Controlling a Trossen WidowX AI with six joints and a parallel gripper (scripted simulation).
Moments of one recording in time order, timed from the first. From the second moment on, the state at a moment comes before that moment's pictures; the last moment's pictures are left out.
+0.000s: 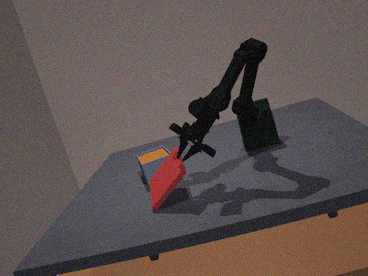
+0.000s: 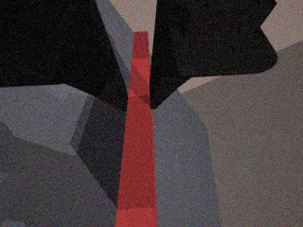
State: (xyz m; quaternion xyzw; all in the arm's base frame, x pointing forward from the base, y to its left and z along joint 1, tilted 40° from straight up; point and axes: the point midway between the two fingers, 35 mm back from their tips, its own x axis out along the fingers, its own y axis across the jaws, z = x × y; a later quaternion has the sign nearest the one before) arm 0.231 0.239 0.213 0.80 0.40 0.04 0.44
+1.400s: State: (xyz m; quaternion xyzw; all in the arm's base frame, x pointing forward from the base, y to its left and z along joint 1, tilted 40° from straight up) arm 0.229 0.262 0.187 0.80 0.40 0.04 0.44
